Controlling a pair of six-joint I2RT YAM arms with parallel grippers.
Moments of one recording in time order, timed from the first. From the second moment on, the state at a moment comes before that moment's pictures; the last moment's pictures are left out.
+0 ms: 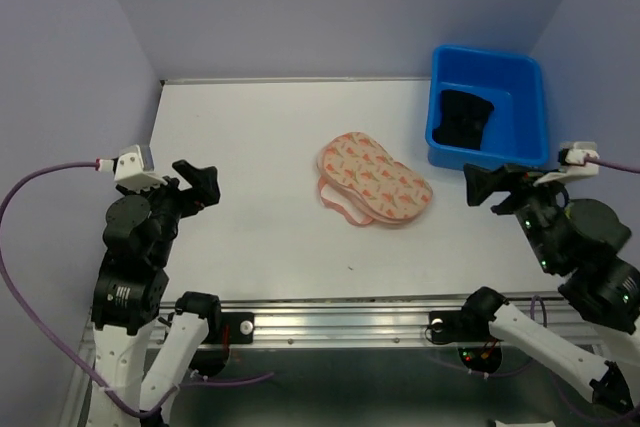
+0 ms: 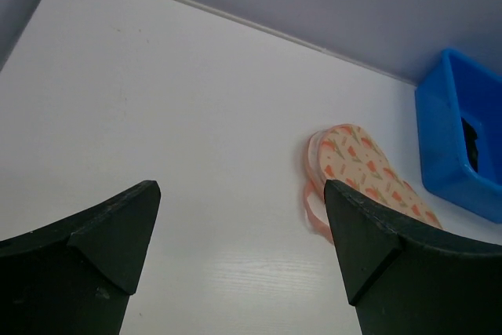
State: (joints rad) left arm -0.16 0.54 0.97 -0.61 -0.12 -0.42; right arm 0.70 0.63 1.16 -0.62 0.54 0.29
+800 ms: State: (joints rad) left arm -0.17 0.25 0.98 -0.87 -0.18 -0.43; right arm 0.70 0.21 1.21 -0.98 0.58 0.36
